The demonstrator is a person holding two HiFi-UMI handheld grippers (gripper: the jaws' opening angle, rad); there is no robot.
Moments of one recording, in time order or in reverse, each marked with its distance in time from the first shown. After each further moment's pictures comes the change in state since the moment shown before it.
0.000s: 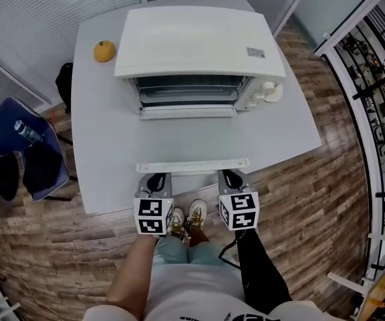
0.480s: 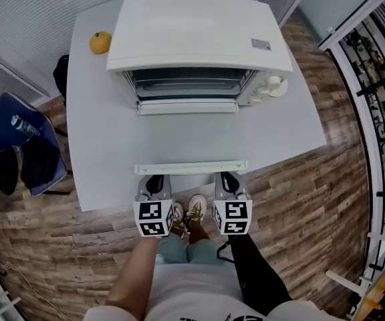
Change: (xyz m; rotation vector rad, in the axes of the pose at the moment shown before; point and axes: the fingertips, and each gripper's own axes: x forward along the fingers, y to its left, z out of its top) left arm 0.009 0.005 -0.027 -0.077 -0.022 0.069; right arm 0.011 -0.001 -0.026 0.002 -0.092 -0.055
